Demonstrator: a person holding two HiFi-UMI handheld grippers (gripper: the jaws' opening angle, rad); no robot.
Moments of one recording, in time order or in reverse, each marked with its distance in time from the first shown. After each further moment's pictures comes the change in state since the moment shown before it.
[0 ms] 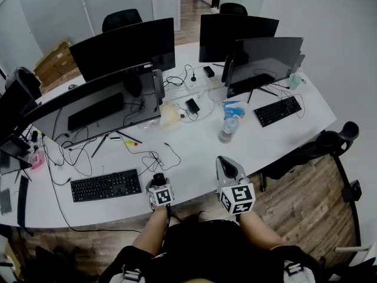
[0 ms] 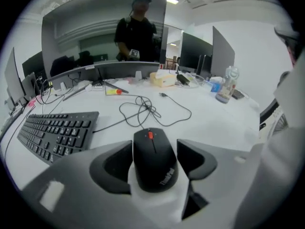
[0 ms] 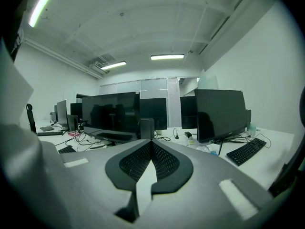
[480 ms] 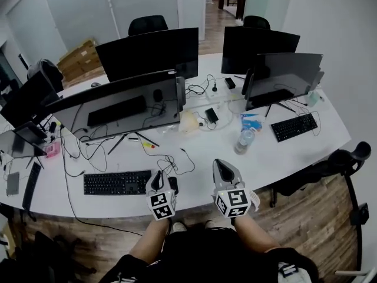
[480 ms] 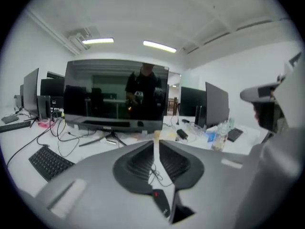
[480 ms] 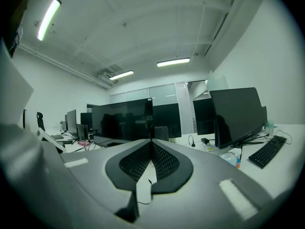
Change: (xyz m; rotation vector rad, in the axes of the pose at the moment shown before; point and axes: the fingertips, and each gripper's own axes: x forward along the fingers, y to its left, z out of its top) left arm -0.136 0.020 0.123 -0.034 -0.481 0.057; right arm 0.034 0.048 0.016 0.035 -0.096 0.127
